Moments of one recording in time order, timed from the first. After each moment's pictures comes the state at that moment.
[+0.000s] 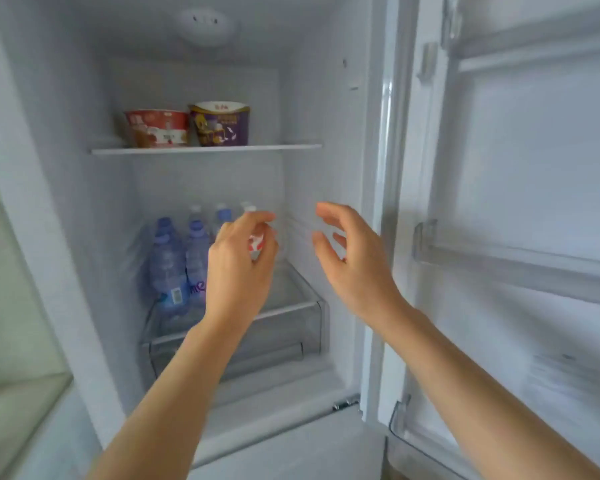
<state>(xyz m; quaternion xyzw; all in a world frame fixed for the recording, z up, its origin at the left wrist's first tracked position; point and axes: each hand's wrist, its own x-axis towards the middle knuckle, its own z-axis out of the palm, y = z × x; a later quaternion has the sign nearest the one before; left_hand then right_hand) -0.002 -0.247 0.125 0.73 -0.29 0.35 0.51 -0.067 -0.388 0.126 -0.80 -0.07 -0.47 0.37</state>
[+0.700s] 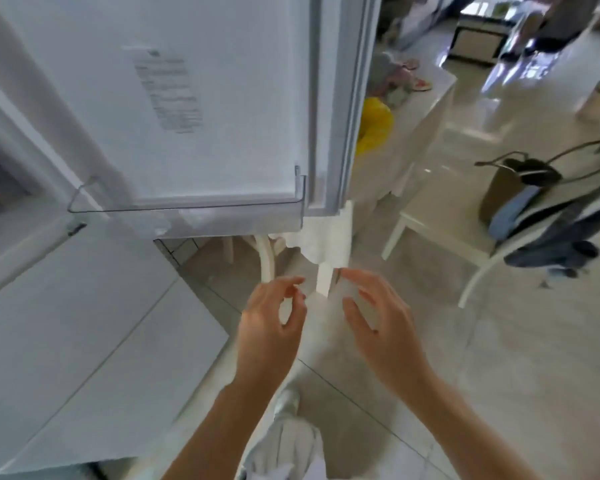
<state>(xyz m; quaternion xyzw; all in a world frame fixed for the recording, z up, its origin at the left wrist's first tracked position) -0.404 -0.368 -0.163 0.74 -0.48 -0.12 0.46 -0.549 -0.437 -0.157 -0.77 0.37 -0.39 0.34</state>
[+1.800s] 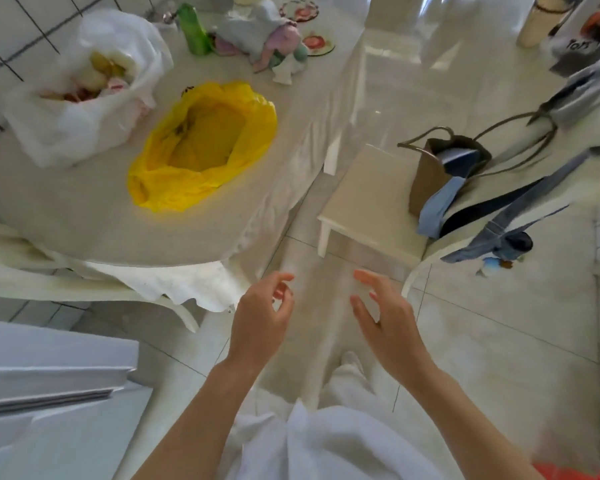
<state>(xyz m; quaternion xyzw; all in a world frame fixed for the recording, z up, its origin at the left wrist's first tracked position) -0.535 -0.765 -0.235 0.73 -0.54 -0.25 0.34 -0.730 -0.794 -0.227 -0.72 0.54 -0.28 0.33</state>
